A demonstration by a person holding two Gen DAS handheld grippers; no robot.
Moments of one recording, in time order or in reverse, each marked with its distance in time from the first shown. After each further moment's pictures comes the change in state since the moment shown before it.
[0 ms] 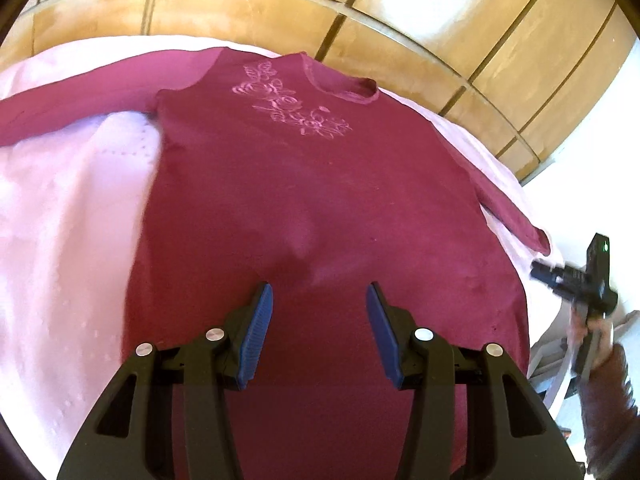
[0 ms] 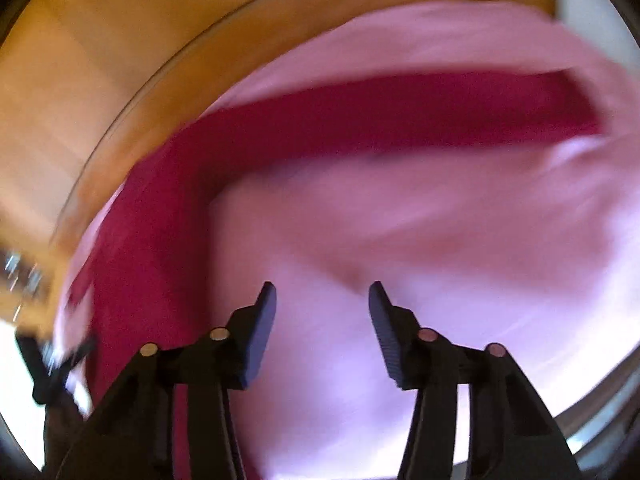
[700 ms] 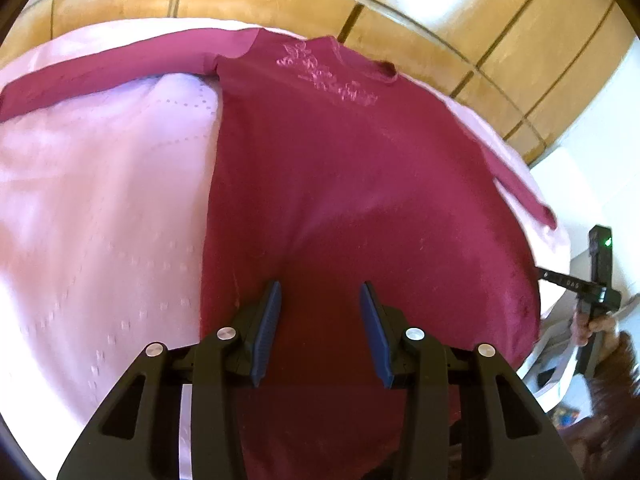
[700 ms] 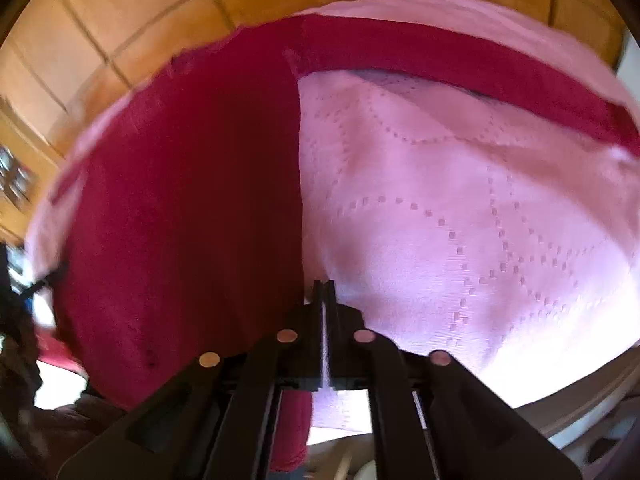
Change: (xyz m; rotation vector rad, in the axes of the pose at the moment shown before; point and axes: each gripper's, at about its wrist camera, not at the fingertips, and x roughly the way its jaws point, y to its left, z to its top) left arm -0.032 0.032 -0.036 -0.011 0.034 0.013; right arm 0.002 0.020 -0.029 -0.131 0.031 -0.090
